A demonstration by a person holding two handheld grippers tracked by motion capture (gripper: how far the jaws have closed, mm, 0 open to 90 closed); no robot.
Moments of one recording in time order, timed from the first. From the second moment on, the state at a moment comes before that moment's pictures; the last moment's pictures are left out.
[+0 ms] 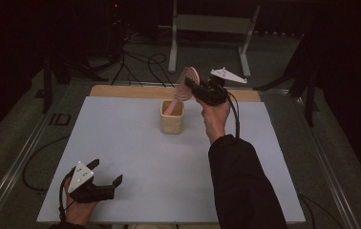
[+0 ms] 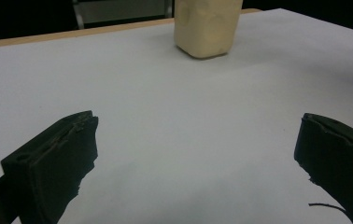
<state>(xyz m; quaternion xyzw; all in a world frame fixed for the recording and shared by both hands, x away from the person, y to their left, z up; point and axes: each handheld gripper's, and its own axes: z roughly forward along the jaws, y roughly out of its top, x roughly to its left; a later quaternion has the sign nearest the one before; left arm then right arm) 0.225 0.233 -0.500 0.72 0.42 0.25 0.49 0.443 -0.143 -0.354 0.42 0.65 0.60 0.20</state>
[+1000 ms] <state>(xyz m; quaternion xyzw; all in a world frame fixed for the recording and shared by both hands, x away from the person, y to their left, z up) 0.225 0.232 -0.500 0.73 0.42 0.25 0.49 0.443 -0.135 -0.369 0.42 0.66 0.59 0.20</state>
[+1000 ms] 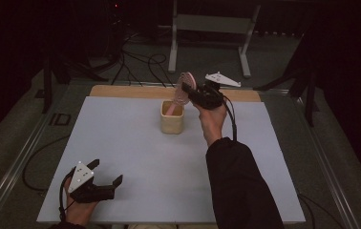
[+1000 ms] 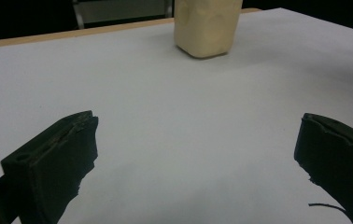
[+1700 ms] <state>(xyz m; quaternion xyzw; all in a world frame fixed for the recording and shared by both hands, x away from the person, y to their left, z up) 0.225 0.232 -0.500 0.72 0.42 0.25 0.49 0.443 -0.127 -0.376 0.41 0.68 0.58 0.20</state>
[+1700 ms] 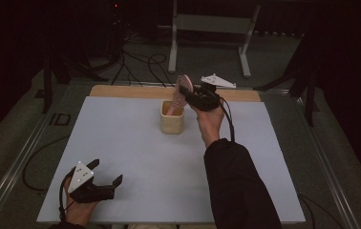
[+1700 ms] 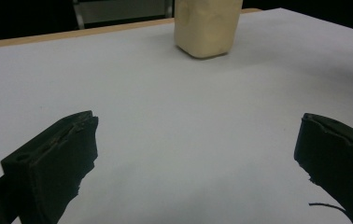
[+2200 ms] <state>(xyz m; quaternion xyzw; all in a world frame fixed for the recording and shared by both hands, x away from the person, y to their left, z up) 0.226 0.232 -0.500 0.73 0.42 0.25 0.49 0.445 -0.119 -0.382 0.42 0.68 0.57 0.20</state>
